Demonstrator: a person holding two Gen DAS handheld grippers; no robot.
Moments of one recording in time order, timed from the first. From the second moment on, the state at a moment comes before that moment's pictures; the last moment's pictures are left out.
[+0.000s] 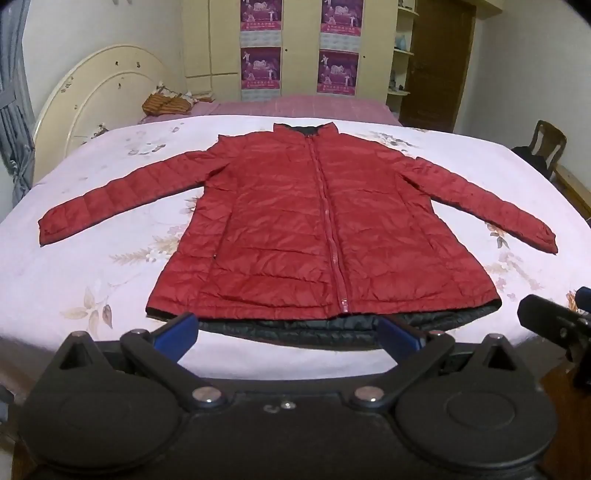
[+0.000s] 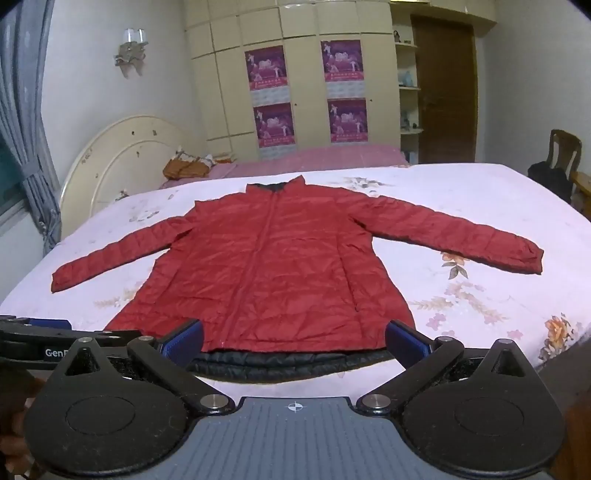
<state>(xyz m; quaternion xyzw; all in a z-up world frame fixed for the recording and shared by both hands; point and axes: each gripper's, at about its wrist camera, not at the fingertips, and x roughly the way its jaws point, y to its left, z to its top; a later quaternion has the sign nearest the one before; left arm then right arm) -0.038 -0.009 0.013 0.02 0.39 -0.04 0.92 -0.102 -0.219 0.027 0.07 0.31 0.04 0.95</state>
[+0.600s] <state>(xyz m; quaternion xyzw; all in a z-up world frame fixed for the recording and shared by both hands) -0.038 -0.008 0.017 0.03 0.38 -0.05 0.92 -0.096 -0.217 0.029 0.07 0.31 0.03 0.95</state>
